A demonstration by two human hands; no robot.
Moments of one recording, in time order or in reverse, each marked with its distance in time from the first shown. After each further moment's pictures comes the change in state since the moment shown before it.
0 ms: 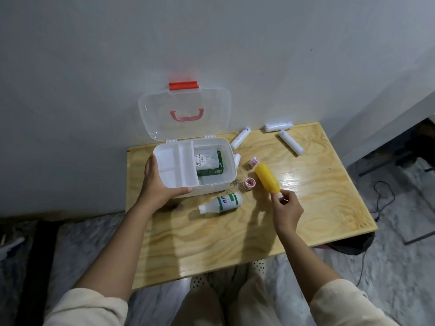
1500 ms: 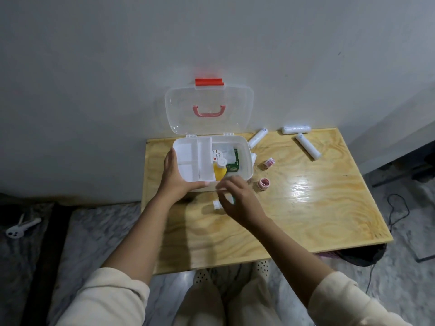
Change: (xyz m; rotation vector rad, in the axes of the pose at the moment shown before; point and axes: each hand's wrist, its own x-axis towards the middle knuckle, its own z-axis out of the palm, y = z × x) left_hand 0.002 -0.010 0.007 -0.043 0.034 -0.012; right_hand -0.070 -0.071 0.058 -0.178 -0.588 -1.101
